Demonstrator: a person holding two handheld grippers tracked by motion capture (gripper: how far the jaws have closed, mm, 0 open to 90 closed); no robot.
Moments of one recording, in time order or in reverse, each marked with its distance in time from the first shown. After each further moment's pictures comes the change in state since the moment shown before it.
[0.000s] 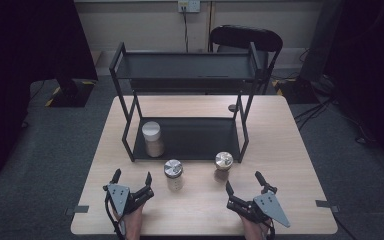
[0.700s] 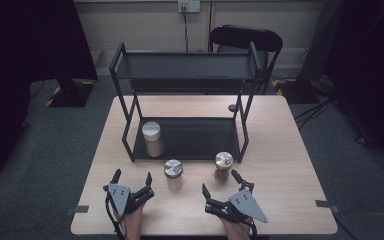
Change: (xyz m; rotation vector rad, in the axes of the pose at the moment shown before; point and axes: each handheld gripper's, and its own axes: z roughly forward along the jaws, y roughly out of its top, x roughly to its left) left arm -0.002 0.000 0.000 0.003 0.004 0.009; right arm 0.028 0.021 0.018 0.026 0.172 -0.018
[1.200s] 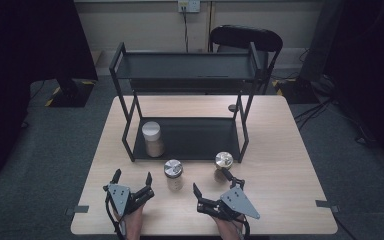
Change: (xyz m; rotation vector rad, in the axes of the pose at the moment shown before) left arm 0.000 0.000 0.000 -0.001 -0.002 -0.001; right arm 0.006 0.008 0.011 -0.005 0.063 -0.005
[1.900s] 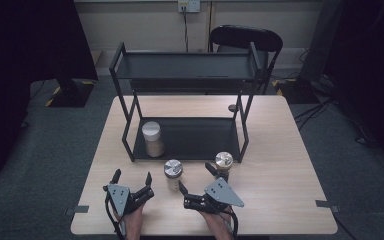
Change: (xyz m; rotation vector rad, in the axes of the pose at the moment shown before) left arm 0.000 0.000 0.000 -0.001 0.000 -0.003; right arm 0.004 0.012 0.031 0.044 0.097 -0.002
